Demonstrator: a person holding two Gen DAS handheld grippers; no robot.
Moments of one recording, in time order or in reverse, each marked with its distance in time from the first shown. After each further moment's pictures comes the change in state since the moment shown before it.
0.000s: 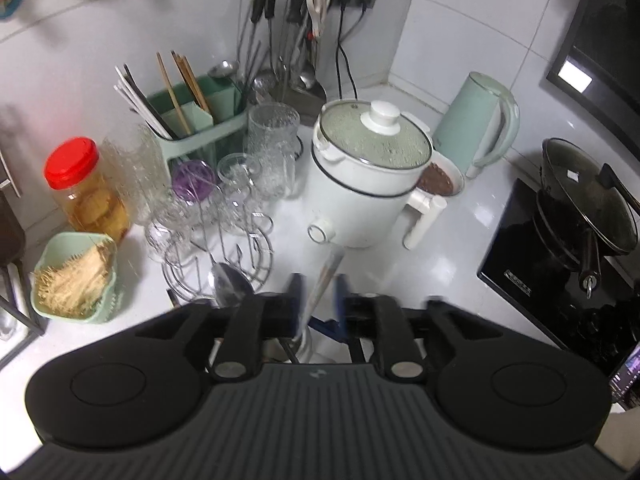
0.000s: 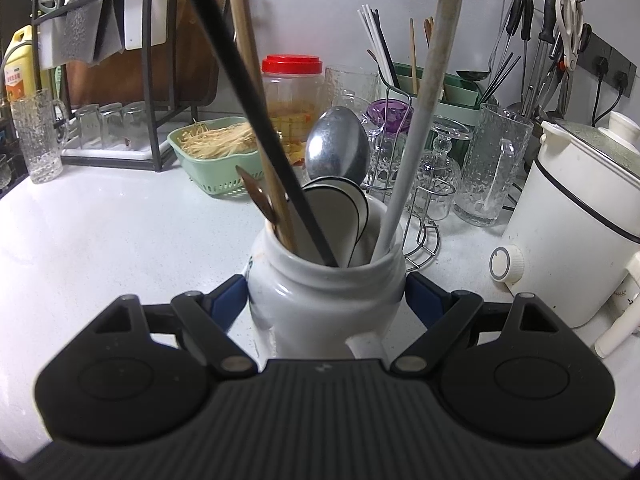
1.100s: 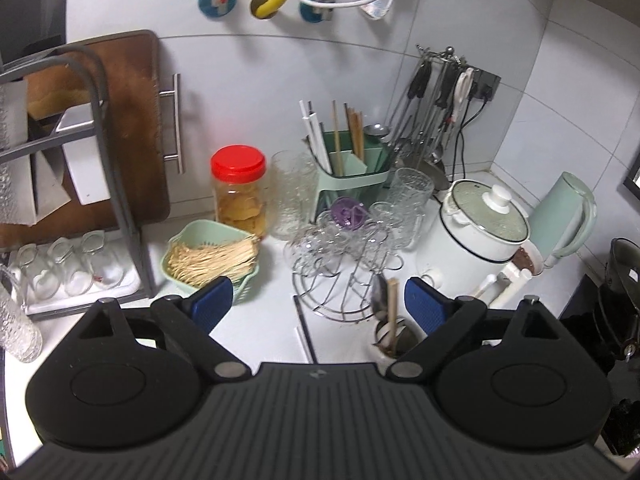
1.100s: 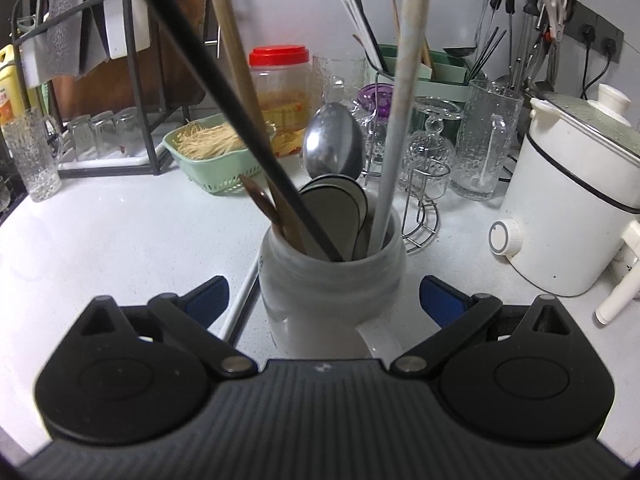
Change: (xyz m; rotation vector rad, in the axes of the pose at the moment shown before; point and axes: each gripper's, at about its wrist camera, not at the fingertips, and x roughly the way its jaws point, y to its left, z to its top) left arm -0.098 0.081 -0.058 -0.249 -0.195 0.242; right arm -0.011 0.003 0.008 0.094 0.062 -0.014
